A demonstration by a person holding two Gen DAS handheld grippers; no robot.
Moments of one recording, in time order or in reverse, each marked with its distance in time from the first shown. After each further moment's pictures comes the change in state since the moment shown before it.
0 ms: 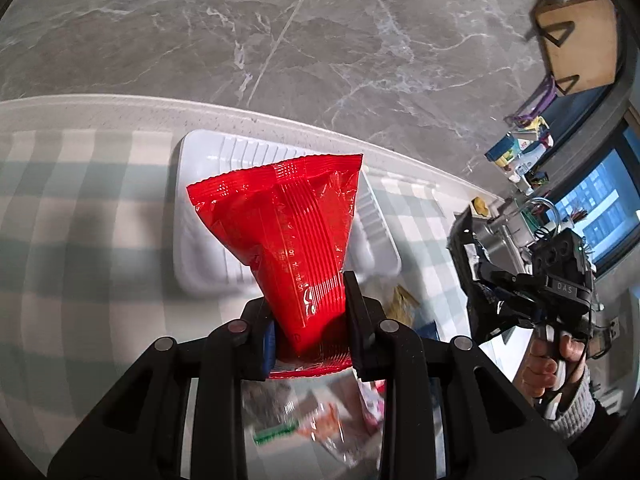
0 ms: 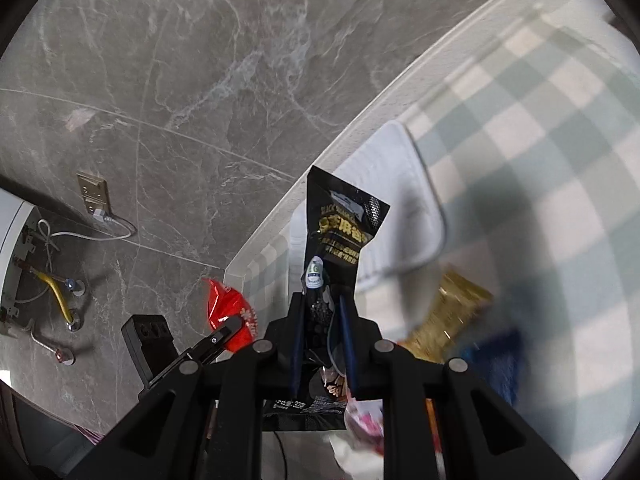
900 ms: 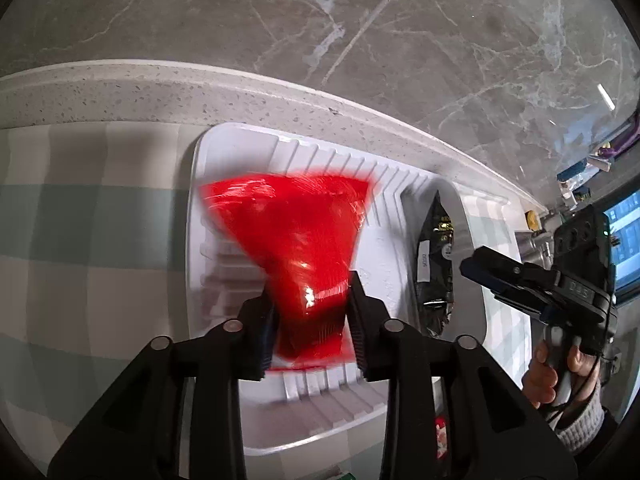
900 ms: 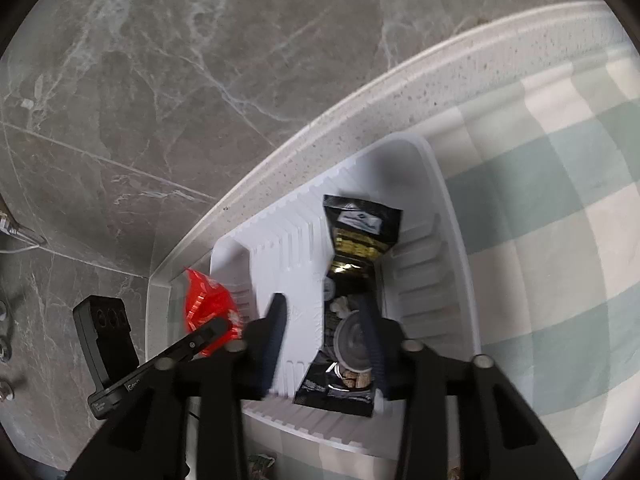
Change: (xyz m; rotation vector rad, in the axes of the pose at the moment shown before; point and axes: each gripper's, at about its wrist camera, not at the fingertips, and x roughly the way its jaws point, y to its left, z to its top) left arm 0.148 0.092 0.099 -0.107 0.137 0.087; right arm 0.132 -0.018 0.091 -0.074 0.097 -0.213
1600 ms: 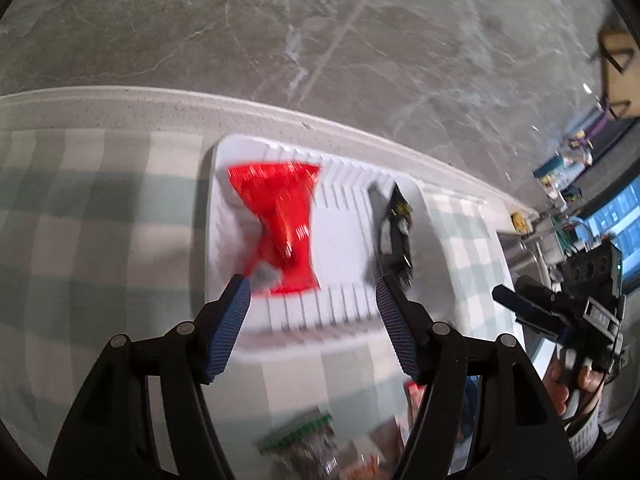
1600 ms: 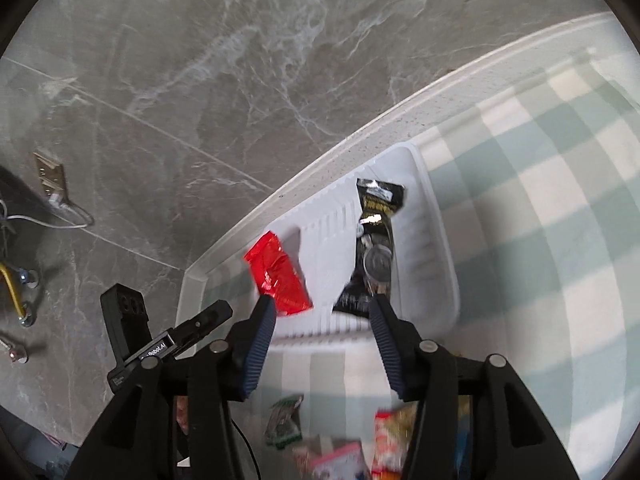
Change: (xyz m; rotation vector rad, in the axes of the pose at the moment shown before) left arm -0.074 -0.040 -0.075 0.044 -0.099 0.012; right arm -0.101 0.011 -0.074 -0.030 -0.117 0.078
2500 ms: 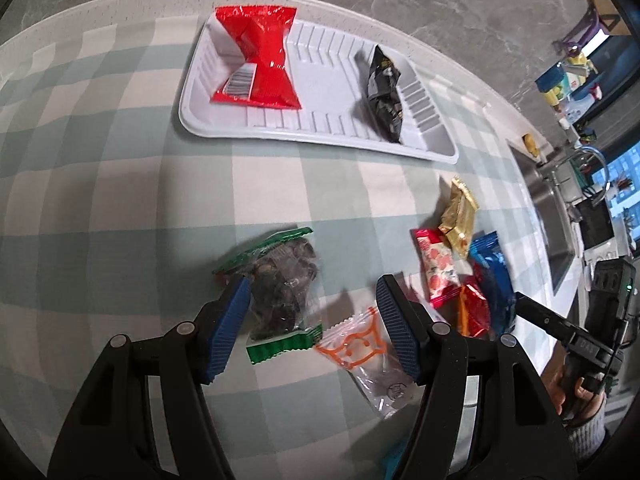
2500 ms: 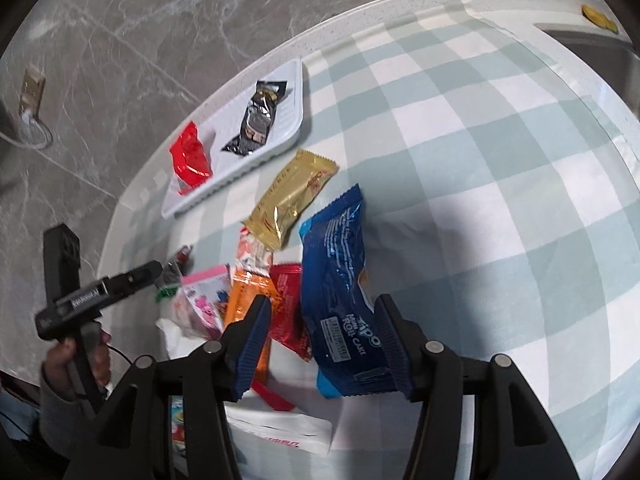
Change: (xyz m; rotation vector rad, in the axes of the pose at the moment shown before) left arm 0.002 -0.031 -0.138 0.040 0.169 0.093; right arm -0.056 -0.059 -0.143 -0.100 0.067 -0.297
